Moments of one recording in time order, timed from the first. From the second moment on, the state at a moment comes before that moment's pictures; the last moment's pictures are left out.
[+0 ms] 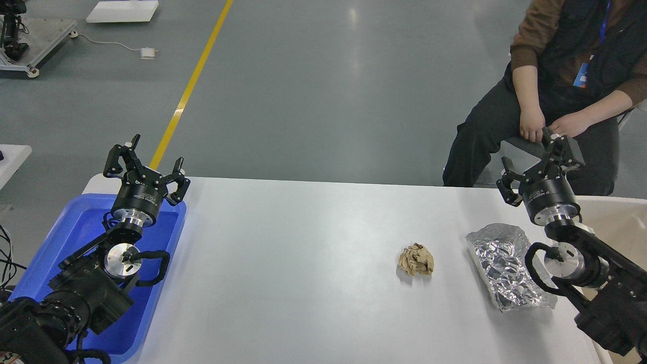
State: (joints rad) left arm -0.71 0.21 -0.76 -0.22 -0.11 -0.63 -0.56; right arm 0.57 -0.40 0.82 0.80 -0.11 0.03 0.53
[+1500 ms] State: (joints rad) left arm -0.71 0.21 -0.76 -0.22 -0.11 -0.63 -0.56; right arm 0.57 -0.45 0.82 0.77 -0.11 0.05 0.53
